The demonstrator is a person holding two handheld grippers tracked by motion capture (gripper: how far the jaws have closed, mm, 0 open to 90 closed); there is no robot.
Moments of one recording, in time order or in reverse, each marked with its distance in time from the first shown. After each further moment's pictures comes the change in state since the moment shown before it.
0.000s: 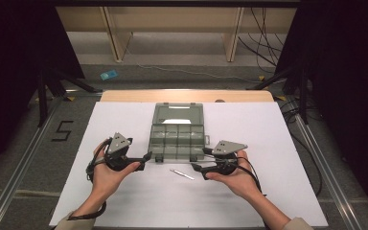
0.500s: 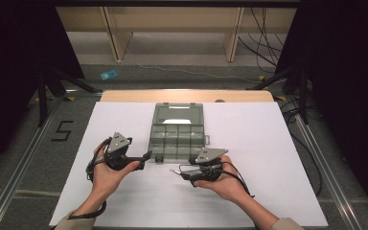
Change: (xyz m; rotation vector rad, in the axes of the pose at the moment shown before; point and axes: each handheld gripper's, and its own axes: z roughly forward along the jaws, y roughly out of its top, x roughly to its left) left arm 0.001 0.000 0.002 0.000 -0.002 -0.011; right arm 0.022 -0.006 0.036 0.107 0.086 -0.060
